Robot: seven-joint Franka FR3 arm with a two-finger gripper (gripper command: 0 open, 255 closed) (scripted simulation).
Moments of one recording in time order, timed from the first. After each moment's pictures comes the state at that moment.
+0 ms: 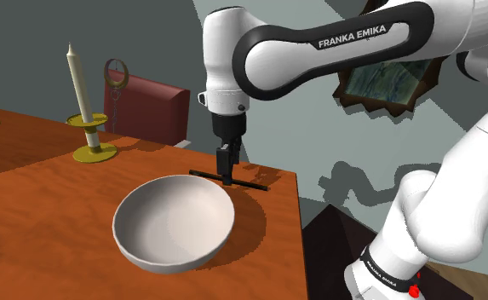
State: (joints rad) arm 0.34 -0.13 0.29 -2.09 0.05 1.81 -0.04
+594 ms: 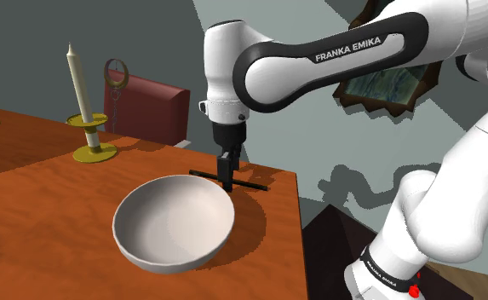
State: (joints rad) arm 0.34 -0.13 0.29 -2.14 0.05 1.86 -0.04
